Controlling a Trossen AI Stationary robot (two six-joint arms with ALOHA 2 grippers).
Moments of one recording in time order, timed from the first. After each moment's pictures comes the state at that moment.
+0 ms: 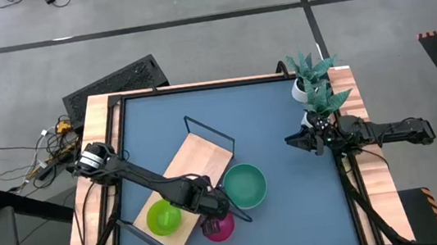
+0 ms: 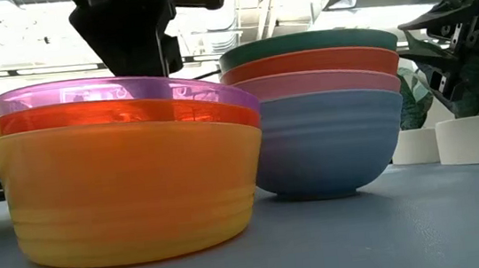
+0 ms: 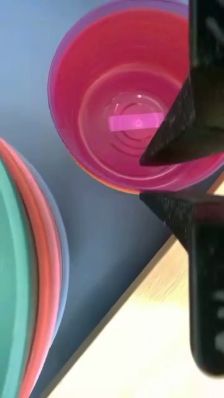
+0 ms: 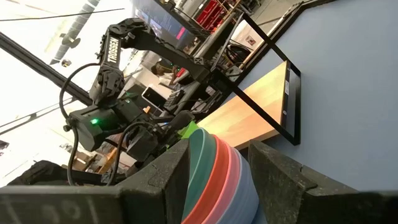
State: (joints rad) left arm -0.41 1.90 1.43 -0.69 -0.09 -0.54; right arm -0.01 0.03 0.01 0.01 0.02 0.88
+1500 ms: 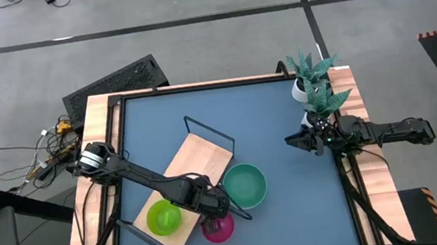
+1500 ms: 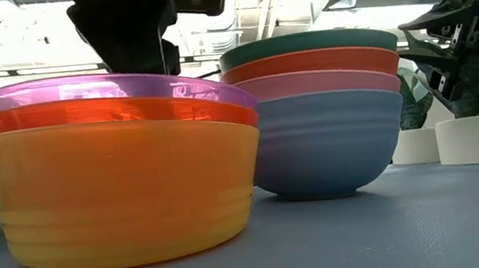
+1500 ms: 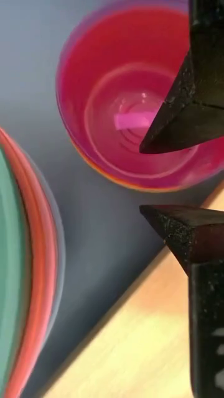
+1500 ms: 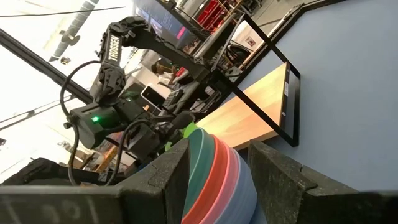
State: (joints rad) left arm -0.40 1.90 1.42 -0.67 -0.07 -0.59; right arm -0.01 0.03 0.01 0.01 0.02 0.86
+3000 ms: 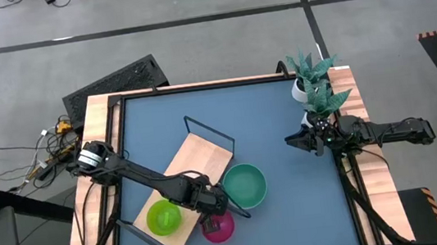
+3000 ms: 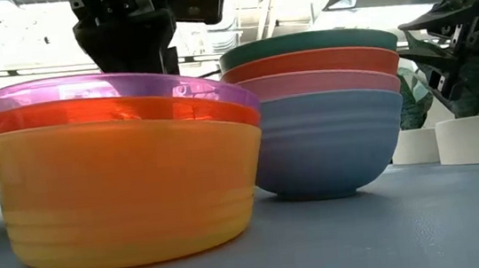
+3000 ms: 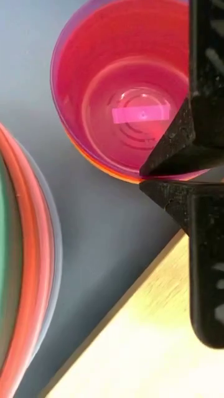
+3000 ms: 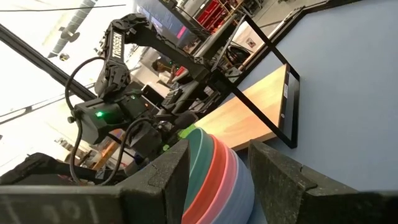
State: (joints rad) left arm -0.39 1.88 1.37 -0.61 -0.06 -0.57; right arm -0.01 0.03 0.01 0.01 0.02 0.84
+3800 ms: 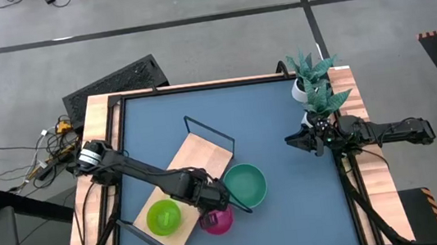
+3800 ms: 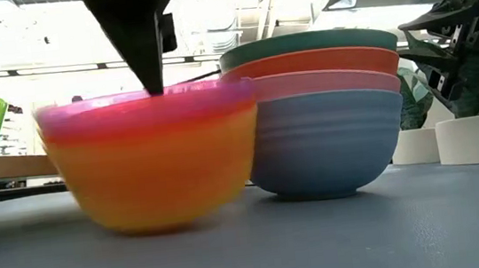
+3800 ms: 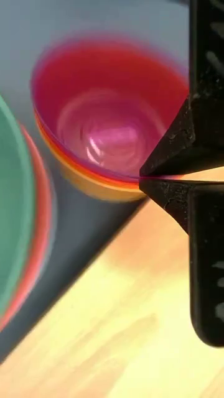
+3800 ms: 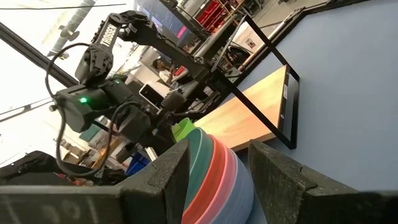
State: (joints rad) left arm -0.37 1.88 1.54 -0.90 -0.07 -0.54; right arm -0.01 0.03 0.01 0.01 0.02 0.83
